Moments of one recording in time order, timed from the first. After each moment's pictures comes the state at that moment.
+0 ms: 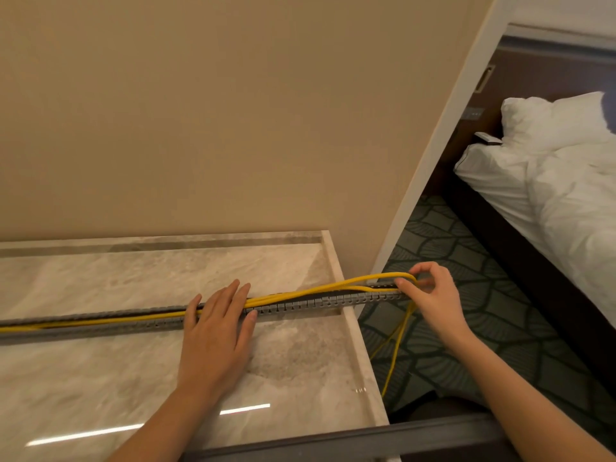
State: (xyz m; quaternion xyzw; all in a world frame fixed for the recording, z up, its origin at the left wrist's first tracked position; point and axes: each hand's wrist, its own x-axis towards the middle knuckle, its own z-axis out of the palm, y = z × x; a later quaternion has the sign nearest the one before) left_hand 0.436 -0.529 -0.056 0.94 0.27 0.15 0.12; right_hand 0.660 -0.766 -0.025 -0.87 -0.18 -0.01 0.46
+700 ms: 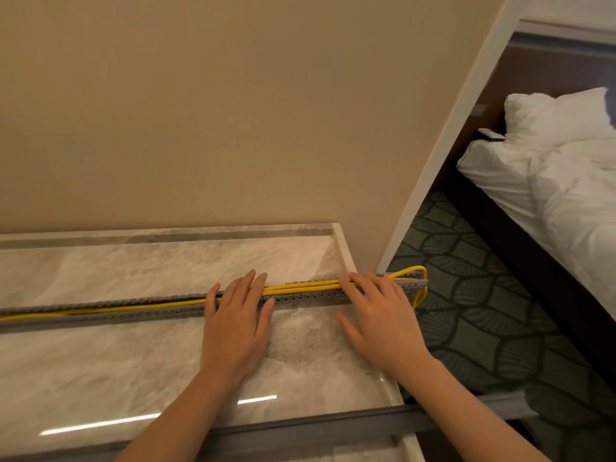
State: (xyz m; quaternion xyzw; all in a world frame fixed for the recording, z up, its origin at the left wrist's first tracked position) left_hand 0.436 -0.529 -0.056 0.94 0.26 0.16 0.12; right_hand 0.559 -0.713 -0.013 -0.88 -0.44 -0.14 0.03
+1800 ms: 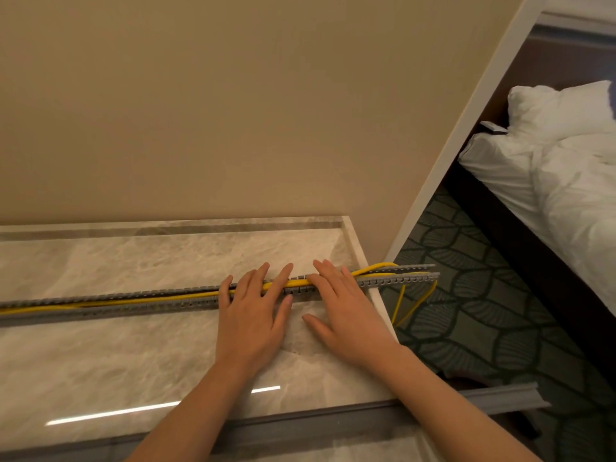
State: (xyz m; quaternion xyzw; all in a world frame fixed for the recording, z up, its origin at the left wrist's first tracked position) left_hand 0.434 -0.526 -0.059 0.95 0.24 0.16 0.11; right_hand 0.538 -0.665 -0.032 -0.84 -0.53 -0.01 0.14
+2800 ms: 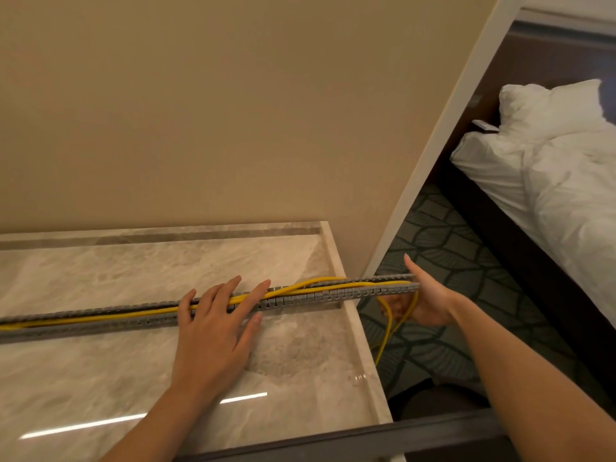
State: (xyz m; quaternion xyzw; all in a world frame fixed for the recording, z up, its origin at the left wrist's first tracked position) left_hand 0.434 -0.526 -0.059 0.96 0.23 0.14 0.09; right_hand 0.719 -0.764 -0.060 -0.66 -0.01 0.56 0.51
